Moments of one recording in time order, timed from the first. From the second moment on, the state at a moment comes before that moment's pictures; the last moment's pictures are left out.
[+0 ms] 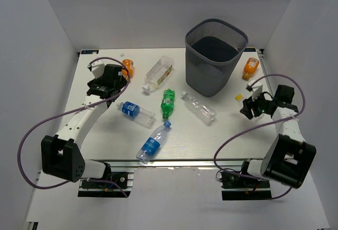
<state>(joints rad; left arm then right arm) -0.28 1.36 1.12 -0.50 -0.62 -0.73 -0.36 1.31 0.78 -0.48 -0.72 -0.92</state>
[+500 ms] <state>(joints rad) -0.30 1.14 0.94 -0.49 -0.59 -0.69 -0.29 0.94 1.03 0.04 -1.18 -0.14</state>
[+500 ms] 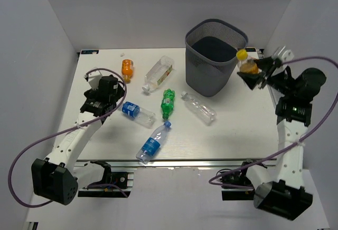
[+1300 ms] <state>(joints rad) -0.31 0.98 0.67 -0.26 -0.23 -0.74 0.18 1.77 1.80 -0.31 -0.37 -0.02</state>
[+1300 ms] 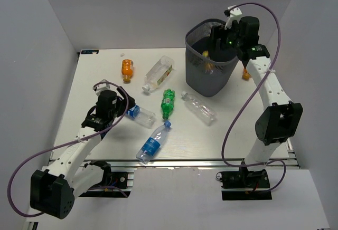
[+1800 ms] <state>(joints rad) -0.31 1.03 0.65 -0.16 -0.10 -0.73 0.55 1.30 1.40 -0.38 -0.21 -0.20</state>
